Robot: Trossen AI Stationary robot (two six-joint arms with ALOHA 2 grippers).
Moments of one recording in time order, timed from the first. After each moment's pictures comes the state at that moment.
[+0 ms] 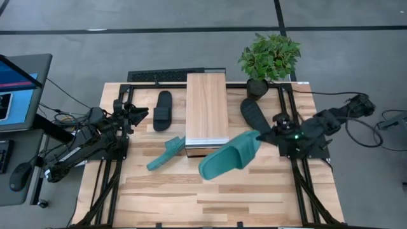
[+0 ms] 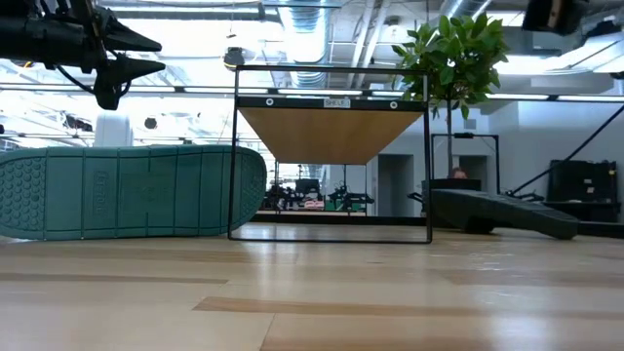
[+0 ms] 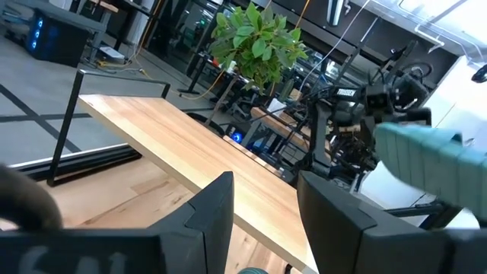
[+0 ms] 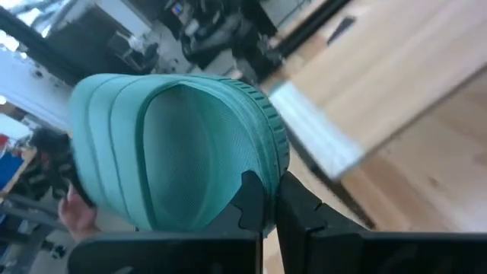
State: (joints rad) left arm 0.63 0.02 0.24 -0.12 0.28 -0.55; right arm 0.46 0.68 0.84 -0.55 0.41 0.86
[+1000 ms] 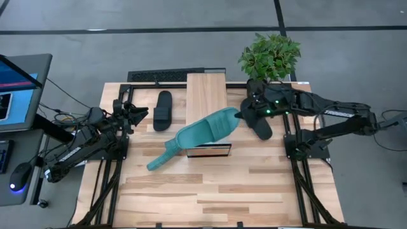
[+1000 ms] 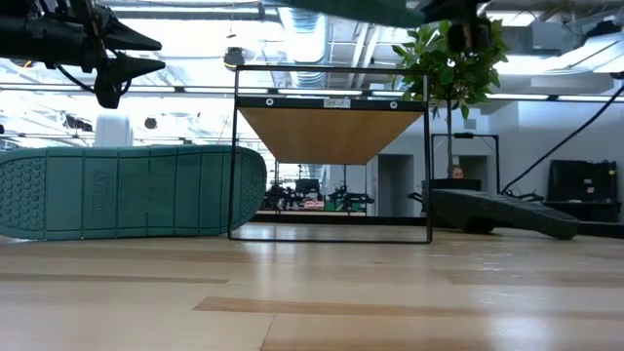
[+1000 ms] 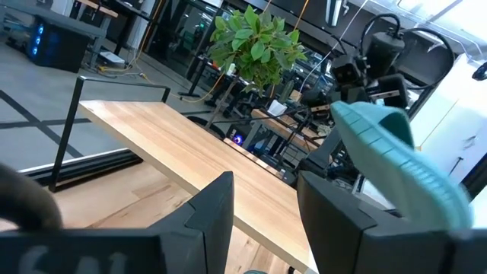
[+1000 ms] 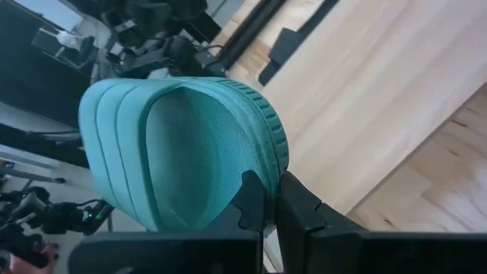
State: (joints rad) left arm 0.63 0.02 0.24 -0.11 0.27 -0.53; right arm -0.16 1.06 1.10 -0.59 -0.11 0.72
